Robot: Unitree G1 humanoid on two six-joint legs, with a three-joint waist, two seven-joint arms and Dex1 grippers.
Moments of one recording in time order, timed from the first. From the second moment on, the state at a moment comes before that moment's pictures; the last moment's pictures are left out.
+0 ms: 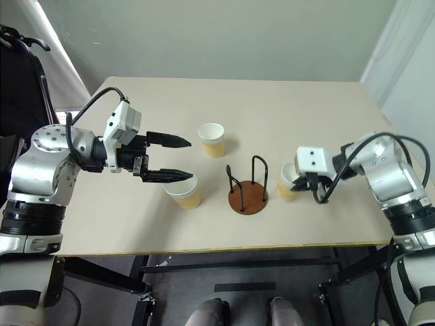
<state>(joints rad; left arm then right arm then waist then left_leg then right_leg) -0.80 0.84 -0.02 0.16 -0.40 0.43 -1.41 -0.93 -0.86 0.27 0.12 0.04 0.28 1.45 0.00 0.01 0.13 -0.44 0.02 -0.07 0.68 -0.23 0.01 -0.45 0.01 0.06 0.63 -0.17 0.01</state>
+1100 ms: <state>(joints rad) -0.84 0.83 -0.04 0.20 -0.38 0.41 -1.41 -1.03 -0.77 0.31 -0.11 0.15 0.39 1.41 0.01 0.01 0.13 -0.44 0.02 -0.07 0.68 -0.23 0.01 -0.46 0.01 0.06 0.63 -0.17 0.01</state>
